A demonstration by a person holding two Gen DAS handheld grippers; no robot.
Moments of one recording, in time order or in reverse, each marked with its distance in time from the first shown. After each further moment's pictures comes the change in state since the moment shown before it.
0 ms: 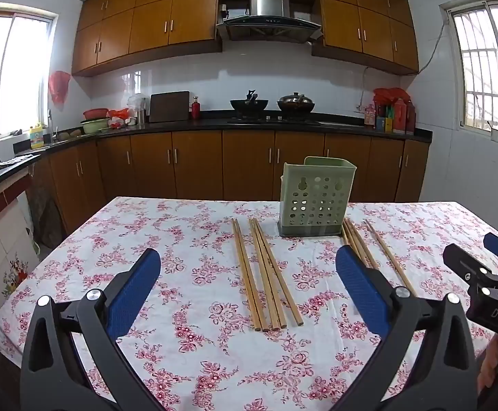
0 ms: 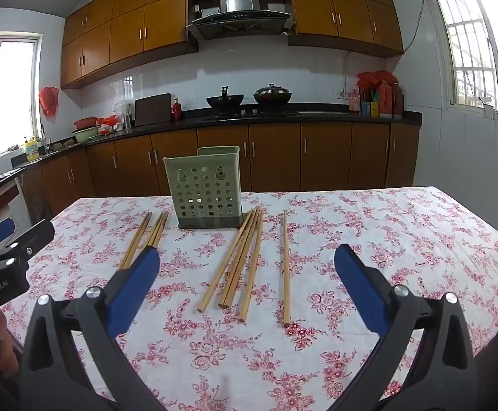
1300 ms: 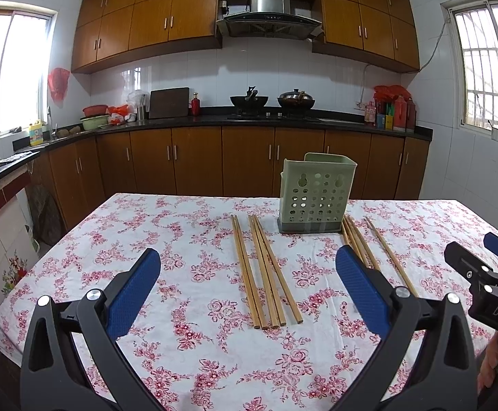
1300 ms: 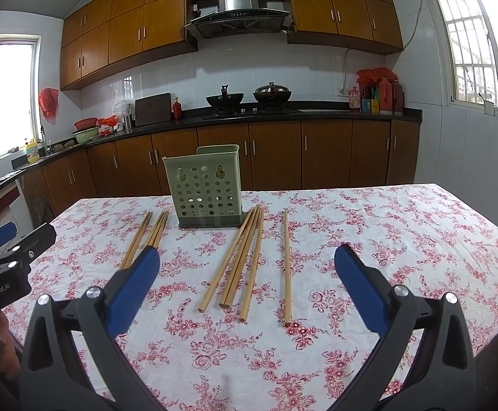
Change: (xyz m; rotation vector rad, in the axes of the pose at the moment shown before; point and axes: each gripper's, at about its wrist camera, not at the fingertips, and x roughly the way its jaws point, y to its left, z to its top) left arm 0.000 -0.001 -0.004 -0.004 0.007 -0.006; right arm 0.001 -0.001 0.000 0.007 0.002 0.002
